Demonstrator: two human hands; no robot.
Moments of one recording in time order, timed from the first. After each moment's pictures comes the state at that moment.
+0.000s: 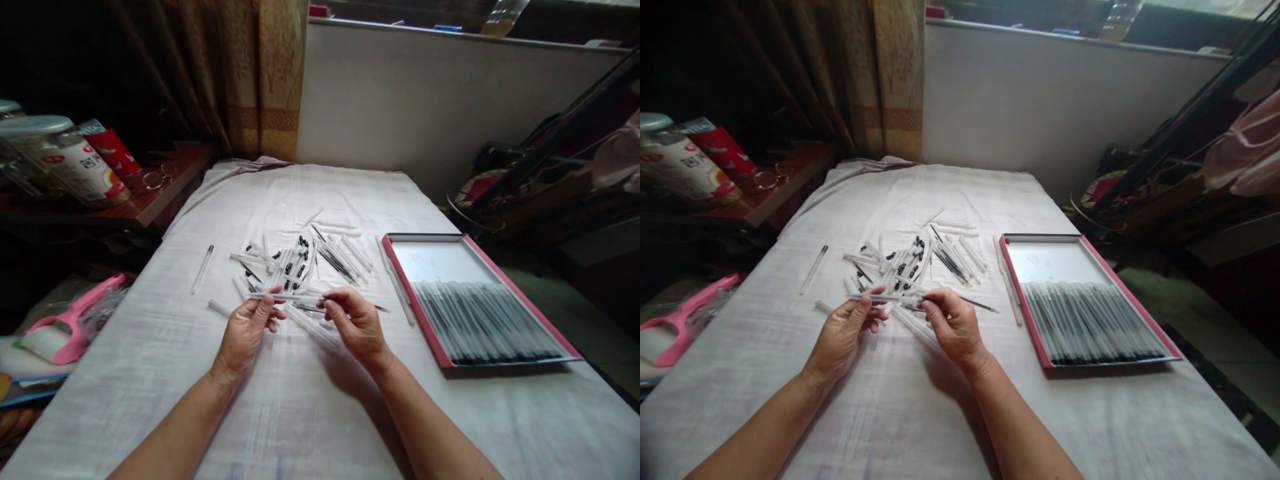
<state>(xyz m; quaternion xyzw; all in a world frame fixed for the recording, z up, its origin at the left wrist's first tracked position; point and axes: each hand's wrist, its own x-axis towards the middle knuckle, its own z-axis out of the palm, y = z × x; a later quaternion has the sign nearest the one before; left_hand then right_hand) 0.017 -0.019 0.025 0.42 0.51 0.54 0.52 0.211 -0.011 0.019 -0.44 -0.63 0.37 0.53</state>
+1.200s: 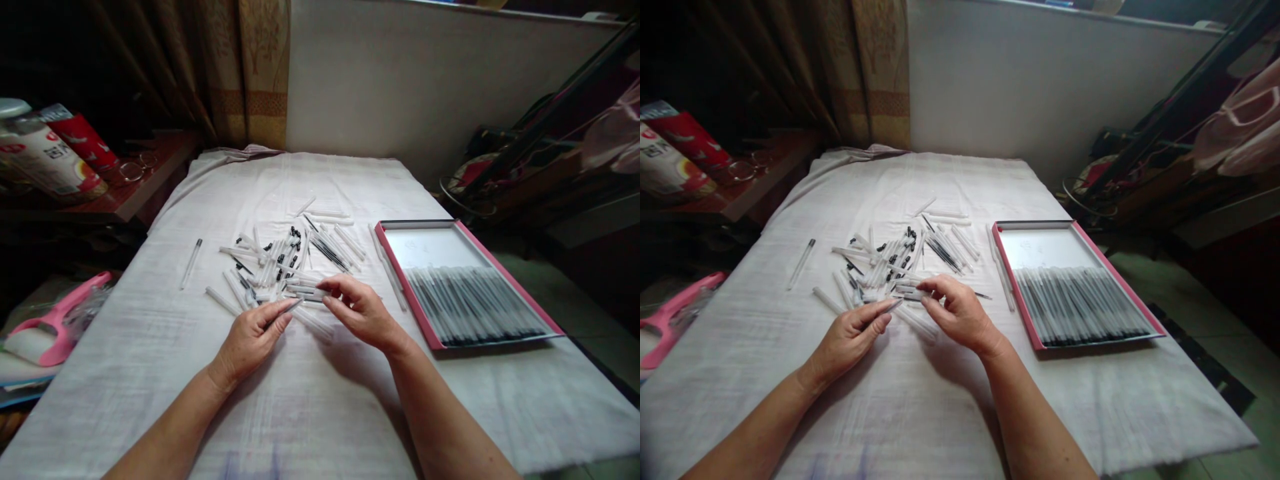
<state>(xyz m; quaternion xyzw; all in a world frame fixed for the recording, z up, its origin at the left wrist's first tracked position) 0.013 -0.025 0.018 0.73 0.47 0.36 0.33 0.239 -0.006 0.045 -0.44 -0.74 0.33 0.39</state>
